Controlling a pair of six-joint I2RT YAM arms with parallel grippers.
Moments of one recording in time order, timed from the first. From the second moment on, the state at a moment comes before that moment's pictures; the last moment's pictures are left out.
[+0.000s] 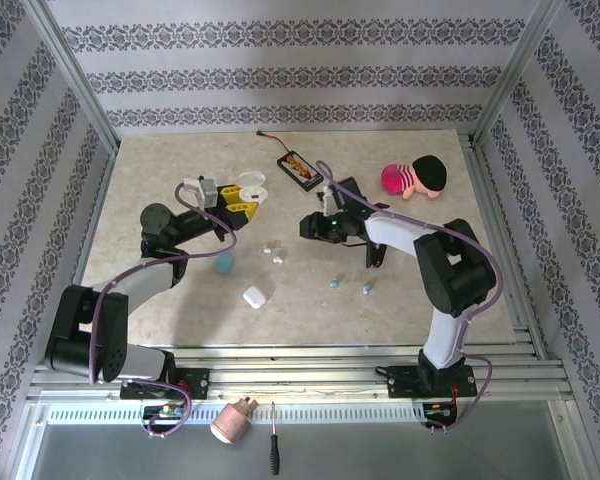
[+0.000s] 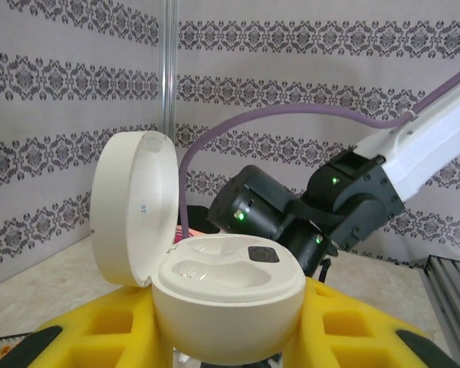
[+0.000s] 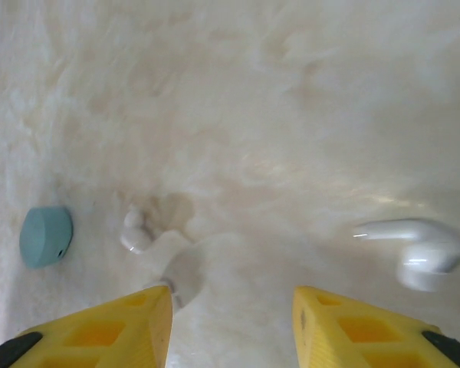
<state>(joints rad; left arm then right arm) -0.13 1.37 0.60 1.08 0.97 -0.29 0.44 1.84 1.14 -0.22 -0.44 0.53</state>
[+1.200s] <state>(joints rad) -0.13 1.35 0.60 1.04 0.97 -0.24 0.61 2.15 1.51 -0.50 -0.65 0.23</state>
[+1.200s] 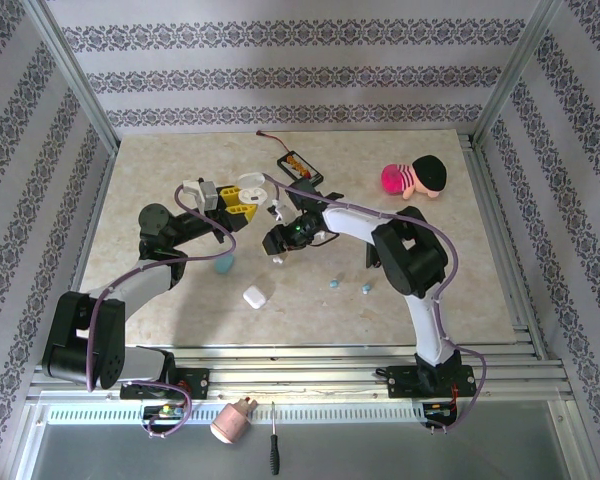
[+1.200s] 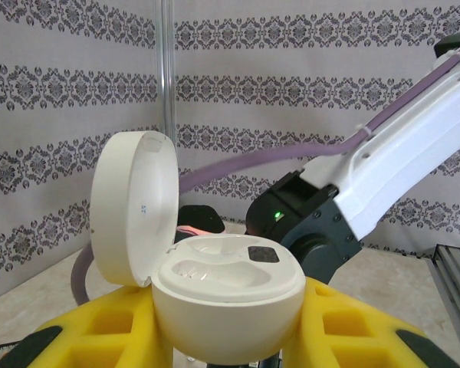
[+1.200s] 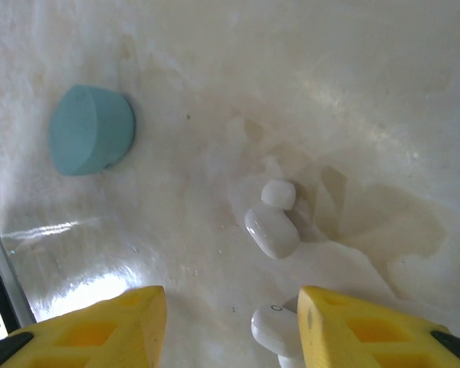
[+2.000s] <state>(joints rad) -0.13 1.31 0.59 1.04 0.97 -0.24 0.61 2.17 1.45 -0.53 -0.73 0.16</state>
